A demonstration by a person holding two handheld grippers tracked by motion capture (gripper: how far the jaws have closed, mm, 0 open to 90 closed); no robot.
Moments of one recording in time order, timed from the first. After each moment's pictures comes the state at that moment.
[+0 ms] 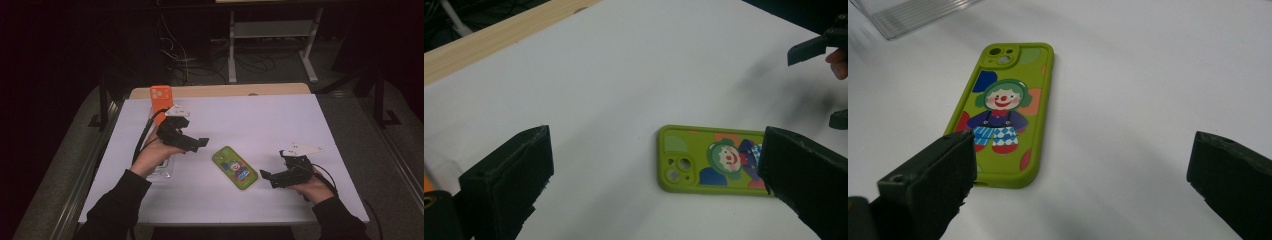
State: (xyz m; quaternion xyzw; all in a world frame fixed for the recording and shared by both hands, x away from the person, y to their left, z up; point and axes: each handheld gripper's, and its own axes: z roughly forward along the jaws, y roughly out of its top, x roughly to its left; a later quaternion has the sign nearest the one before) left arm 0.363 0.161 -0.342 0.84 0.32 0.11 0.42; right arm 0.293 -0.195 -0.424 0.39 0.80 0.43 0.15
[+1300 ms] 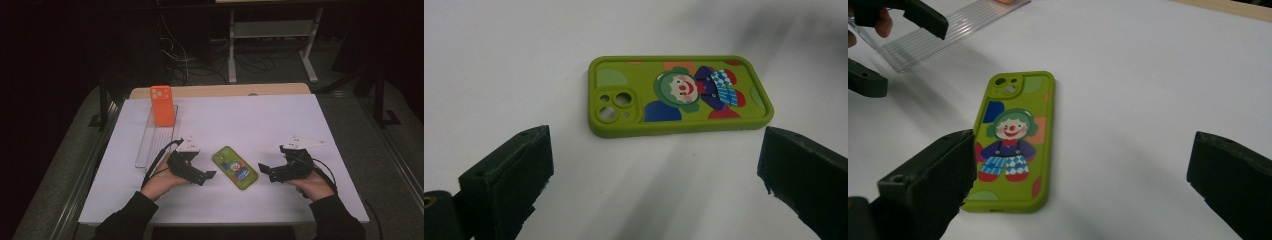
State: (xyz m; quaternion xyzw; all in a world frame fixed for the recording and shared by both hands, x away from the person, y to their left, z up) left arm 0.325 0.152 -0.409 0.87 0.27 0.08 0.41; right arm 0.295 -0.185 -0.398 0.40 0.79 0.44 0.15
